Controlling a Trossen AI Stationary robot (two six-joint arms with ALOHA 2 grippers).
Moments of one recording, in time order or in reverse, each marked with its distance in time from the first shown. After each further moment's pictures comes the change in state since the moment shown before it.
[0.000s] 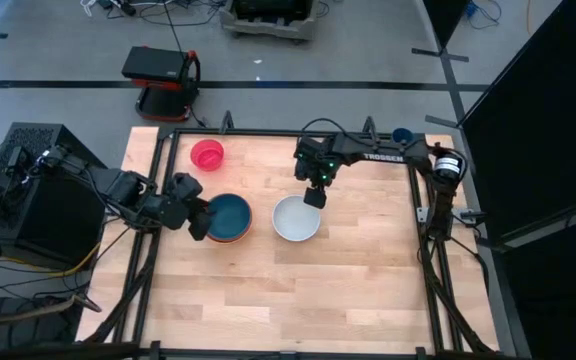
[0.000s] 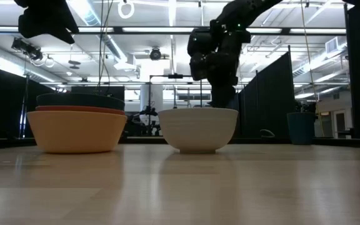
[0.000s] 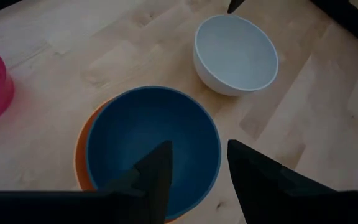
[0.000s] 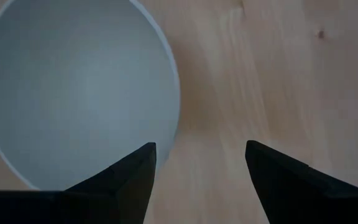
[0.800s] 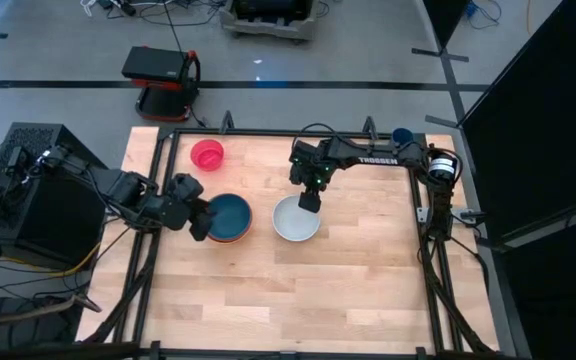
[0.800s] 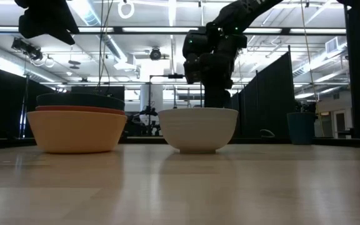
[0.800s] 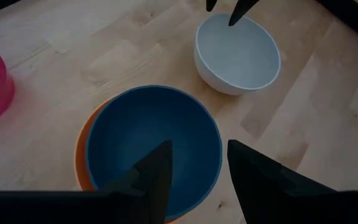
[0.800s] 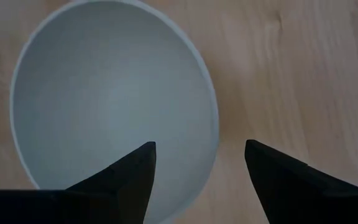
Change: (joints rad) left arm 0.000 0.009 0.000 0.005 0.000 0.000; right arm 0.024 0.035 -0.001 0.060 -0.051 0.044
